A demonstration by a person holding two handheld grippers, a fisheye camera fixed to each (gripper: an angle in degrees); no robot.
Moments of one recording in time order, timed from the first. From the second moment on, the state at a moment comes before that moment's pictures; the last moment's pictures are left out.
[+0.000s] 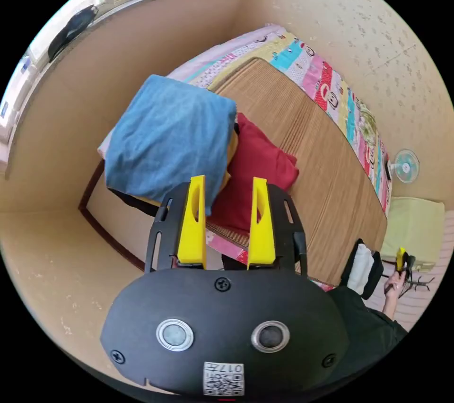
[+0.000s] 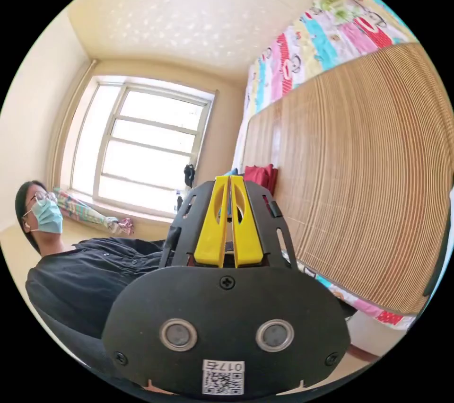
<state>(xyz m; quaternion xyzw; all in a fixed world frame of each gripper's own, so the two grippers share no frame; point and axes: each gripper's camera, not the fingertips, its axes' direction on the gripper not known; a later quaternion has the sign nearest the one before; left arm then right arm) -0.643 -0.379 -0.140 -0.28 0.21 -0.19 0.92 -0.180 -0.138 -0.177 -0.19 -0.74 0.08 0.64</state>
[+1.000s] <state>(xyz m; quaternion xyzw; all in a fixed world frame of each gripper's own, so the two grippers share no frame) -0.331 -0.515 -0.262 -0.20 0.66 0.05 0.73 -0.405 0.242 -0.313 0.35 -0.44 -0.04 0.82</state>
